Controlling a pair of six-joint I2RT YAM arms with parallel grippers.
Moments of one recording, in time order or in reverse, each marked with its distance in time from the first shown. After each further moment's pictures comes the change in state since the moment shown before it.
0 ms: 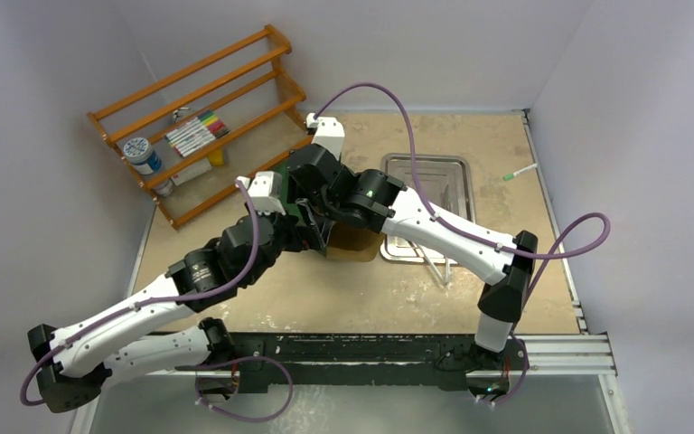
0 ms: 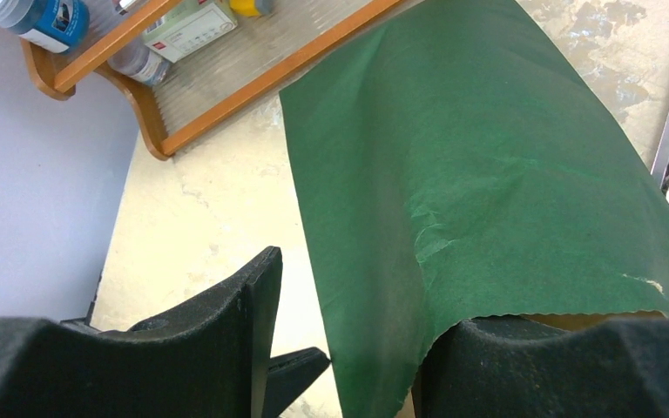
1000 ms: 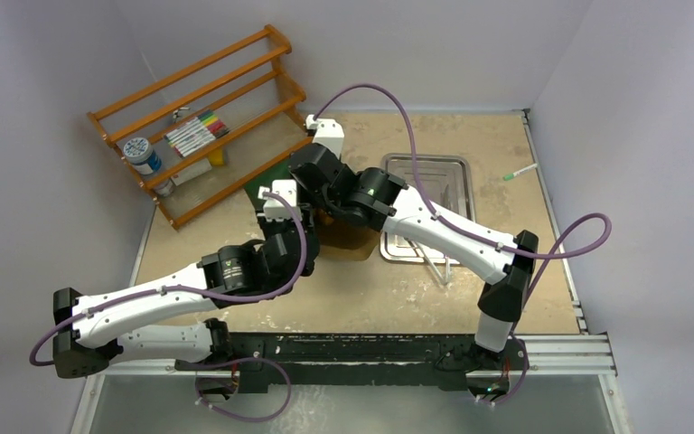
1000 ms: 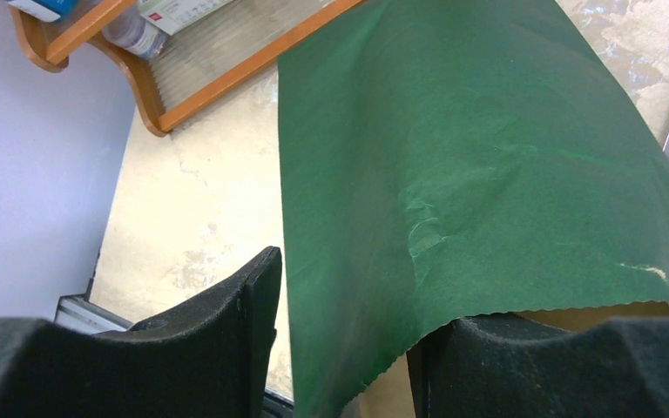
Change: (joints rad) left arm -0.204 0.204 0.130 -0.219 -0.588 0.047; right arm -0.007 0.000 0.009 -0.038 -0.052 0.003
